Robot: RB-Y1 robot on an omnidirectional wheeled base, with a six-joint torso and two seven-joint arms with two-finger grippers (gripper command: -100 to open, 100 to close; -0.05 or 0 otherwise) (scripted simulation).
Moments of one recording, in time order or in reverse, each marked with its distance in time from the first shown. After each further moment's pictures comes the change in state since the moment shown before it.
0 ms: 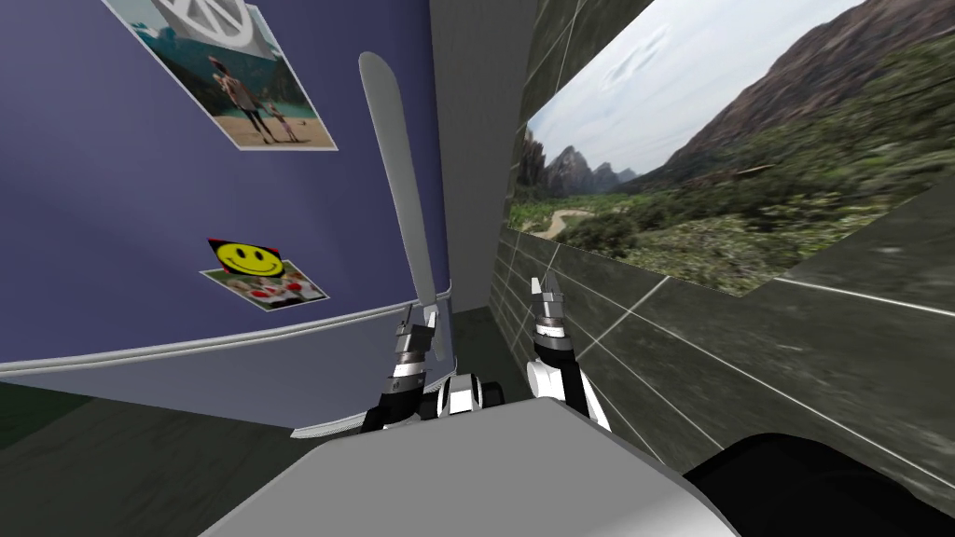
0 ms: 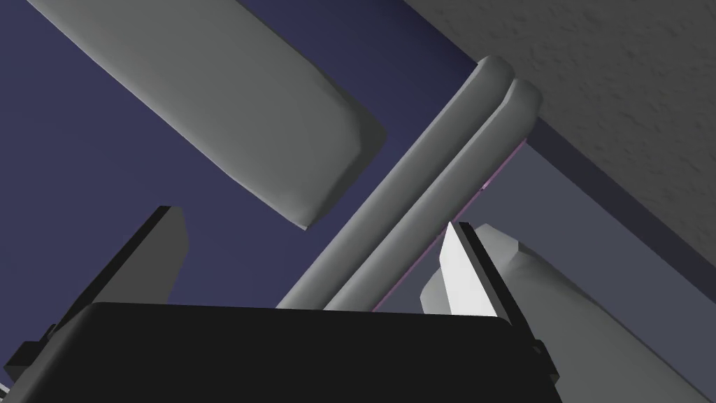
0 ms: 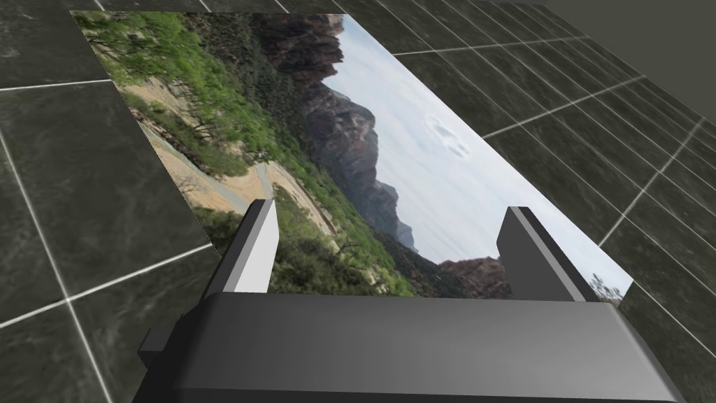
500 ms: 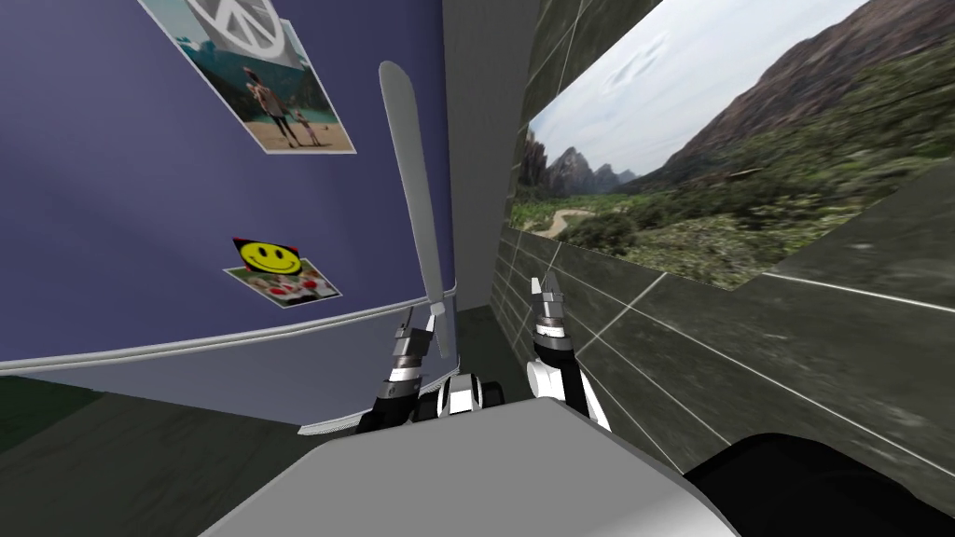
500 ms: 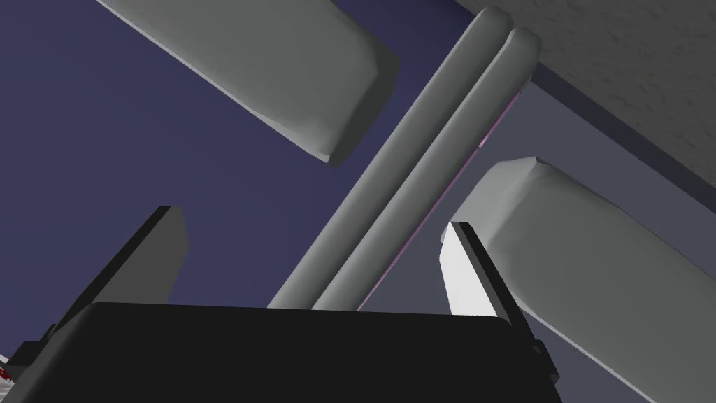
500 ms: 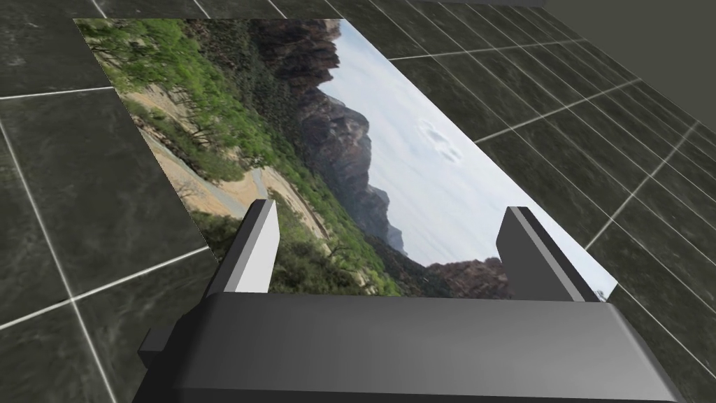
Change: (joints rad) left arm -0.010 0.075 0.013 0.008 -0.005 -0.011 -0.002; right arm 0.000 0.000 0.000 0.000 0.000 0.000 0.000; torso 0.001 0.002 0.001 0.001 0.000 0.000
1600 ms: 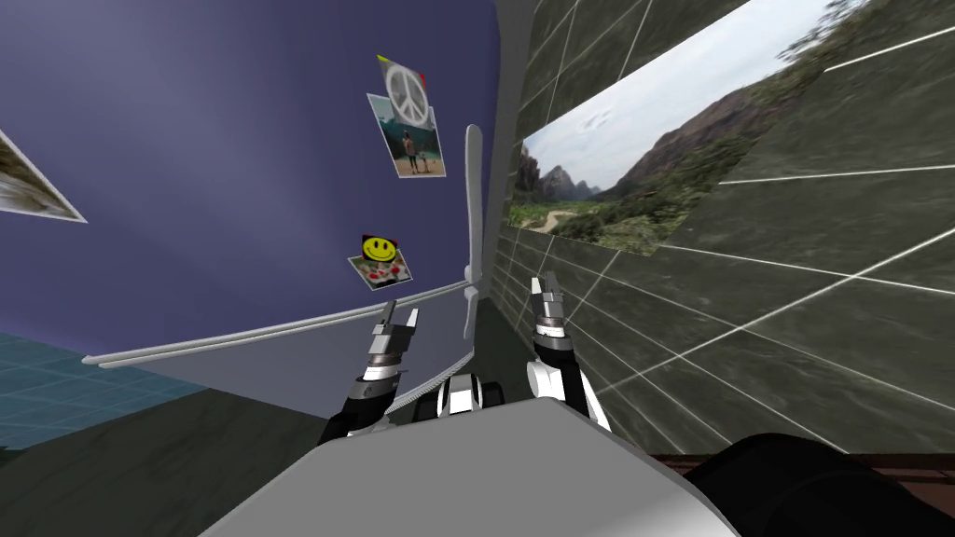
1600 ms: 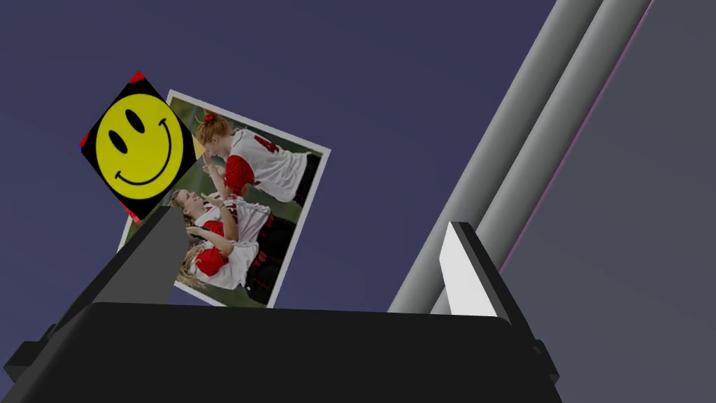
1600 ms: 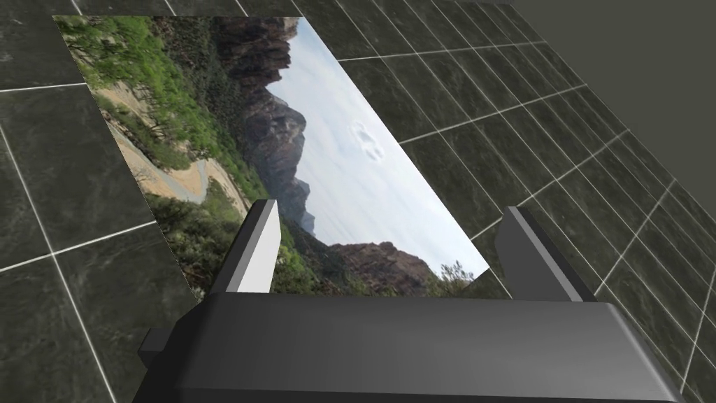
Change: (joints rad) left arm -0.032 0.107 0.132 -0.067 -0.034 -0.034 -0.032; right arm 0.000 0.000 0.000 0.000 0.000 0.000 0.000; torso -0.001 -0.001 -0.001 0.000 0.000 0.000
